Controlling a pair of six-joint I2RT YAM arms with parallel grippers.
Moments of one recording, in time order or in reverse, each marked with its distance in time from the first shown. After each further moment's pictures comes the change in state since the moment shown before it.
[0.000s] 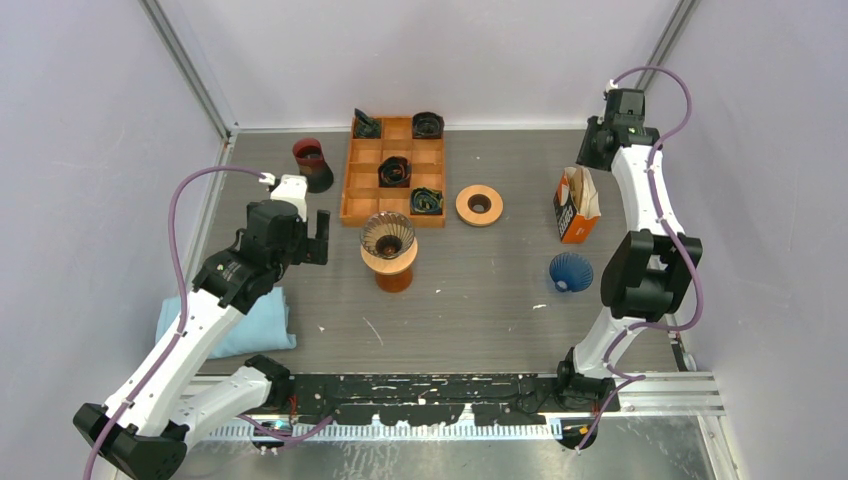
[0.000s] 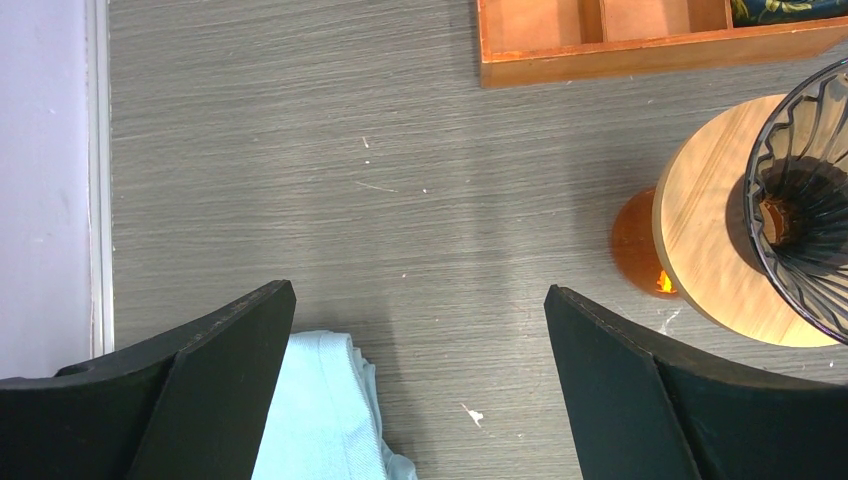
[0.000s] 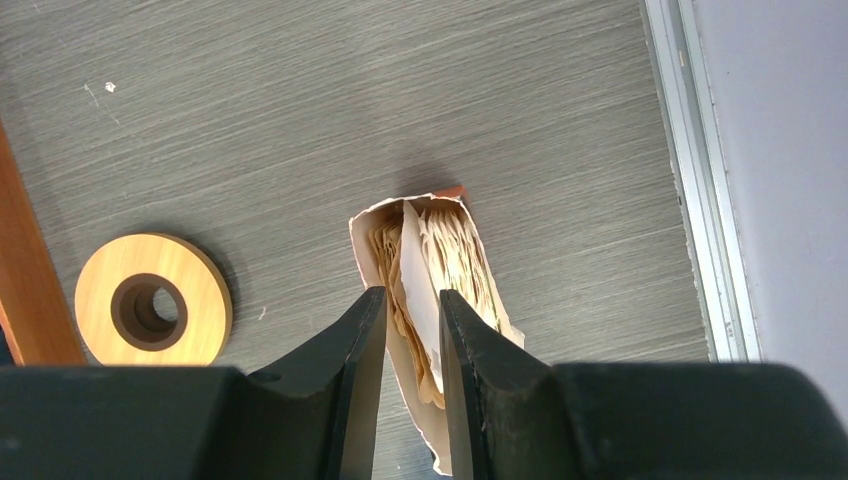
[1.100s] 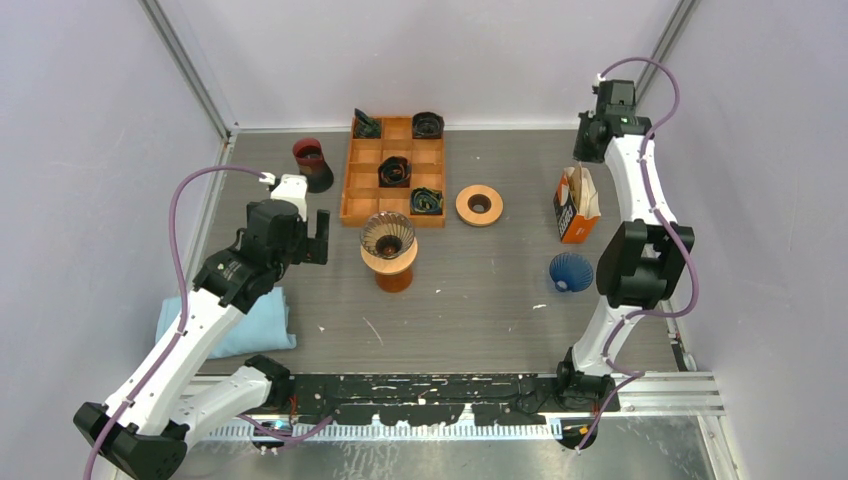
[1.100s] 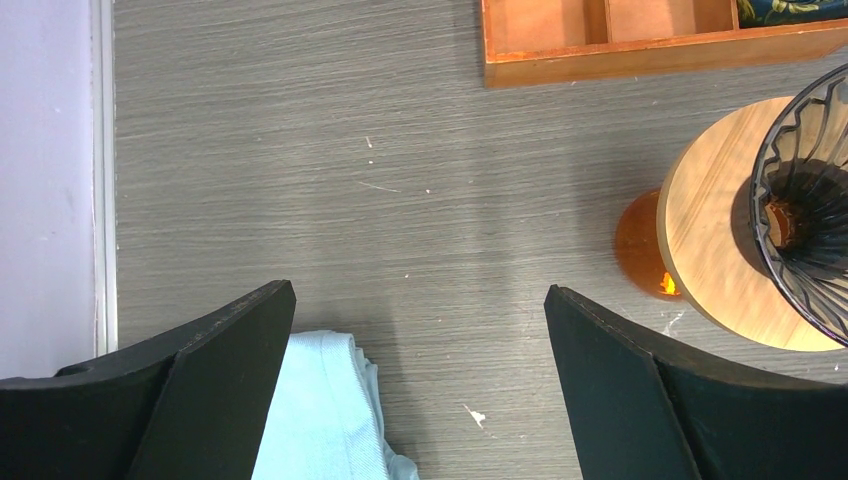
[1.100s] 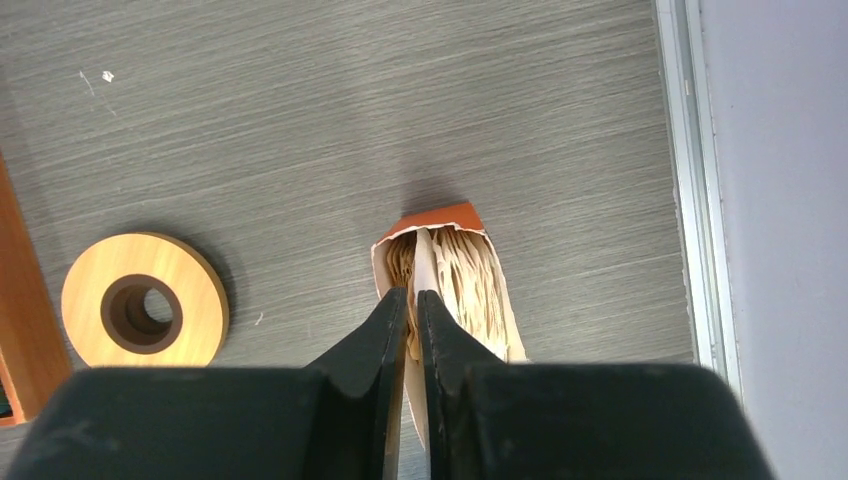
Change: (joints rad) left arm 0.000 0.005 0.001 0.000 -0.009 0.000; right arm 0.036 0.094 0.118 -0.056 0.020 -0.056
